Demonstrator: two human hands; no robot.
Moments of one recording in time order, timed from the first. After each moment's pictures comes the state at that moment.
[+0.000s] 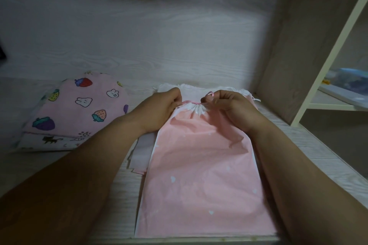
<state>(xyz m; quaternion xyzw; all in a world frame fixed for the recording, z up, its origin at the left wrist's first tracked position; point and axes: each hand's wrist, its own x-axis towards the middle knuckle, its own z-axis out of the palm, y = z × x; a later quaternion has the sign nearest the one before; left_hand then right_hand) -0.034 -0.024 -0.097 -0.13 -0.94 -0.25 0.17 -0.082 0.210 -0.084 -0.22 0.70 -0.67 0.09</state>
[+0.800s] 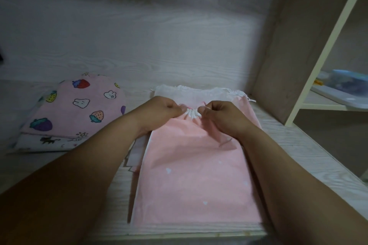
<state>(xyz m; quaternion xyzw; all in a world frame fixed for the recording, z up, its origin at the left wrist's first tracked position) -0.031 -0.013 -0.098 -0.03 -0.88 -0.46 0.04 -0.085 0.210 -0.104 -0.18 0.85 -0.49 0.00</state>
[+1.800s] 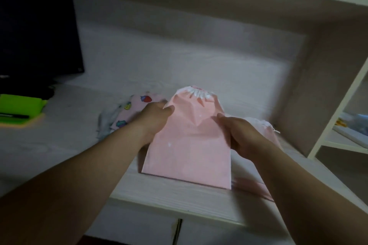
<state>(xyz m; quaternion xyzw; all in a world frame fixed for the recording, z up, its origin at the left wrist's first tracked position) 0.070 -0.092 -0.061 0.12 -0.74 -0.64 0.17 -0.019 0.146 -0.058 -0.10 0.75 -0.64 0.13</state>
